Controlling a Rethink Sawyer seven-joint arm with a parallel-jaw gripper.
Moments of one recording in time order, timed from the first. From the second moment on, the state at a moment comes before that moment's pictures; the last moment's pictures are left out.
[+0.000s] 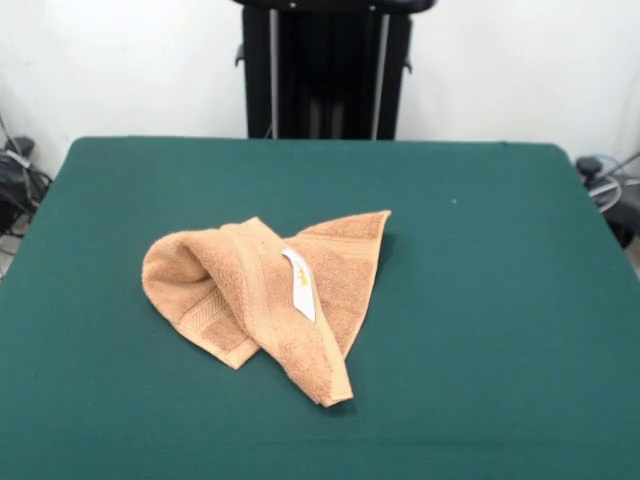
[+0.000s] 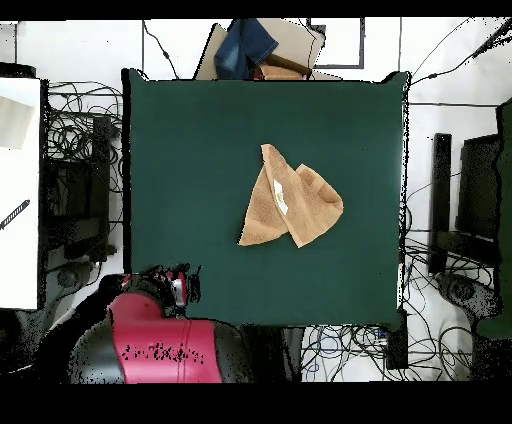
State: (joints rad) arm 0.18 -1.29 -0.15 2.01 0.00 0.68 1.65
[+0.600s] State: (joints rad) arm 0.19 -1.01 -0.15 1.93 0.00 0.54 1.78
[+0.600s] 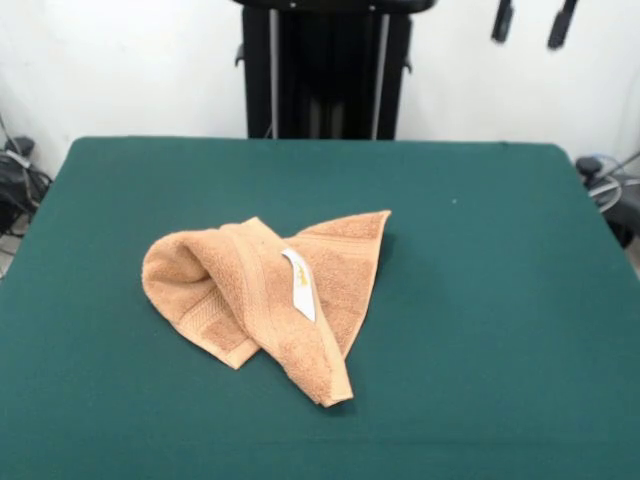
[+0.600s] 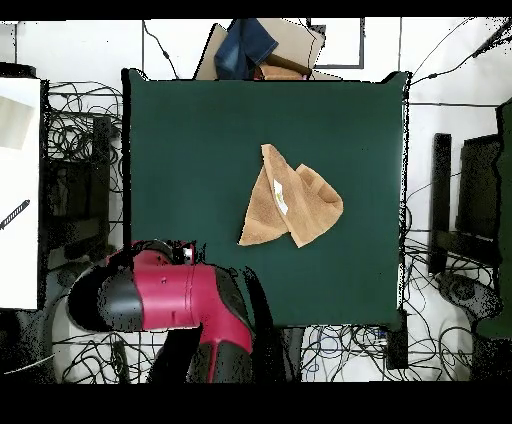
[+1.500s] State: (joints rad) arm 0.26 -0.96 -0.20 2.12 0.05 0.25 1.80
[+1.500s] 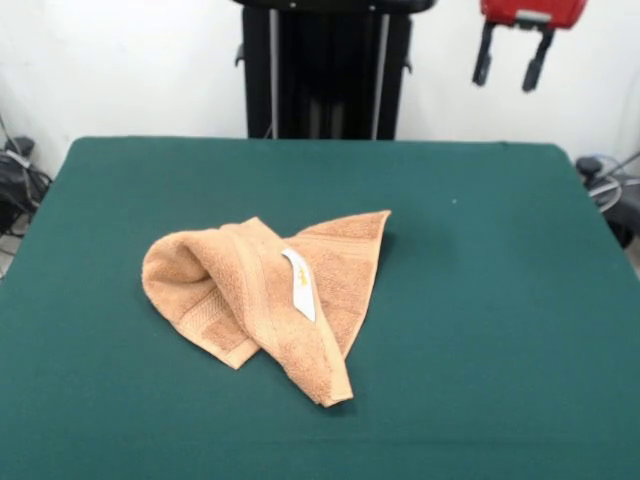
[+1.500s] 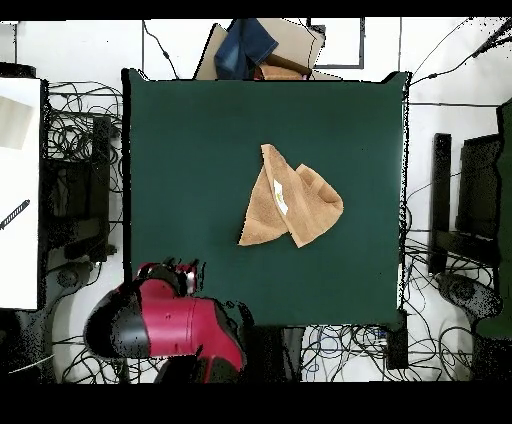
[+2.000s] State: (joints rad) arm 0.12 -1.05 -0.18 2.21 0.10 0.26 1.80
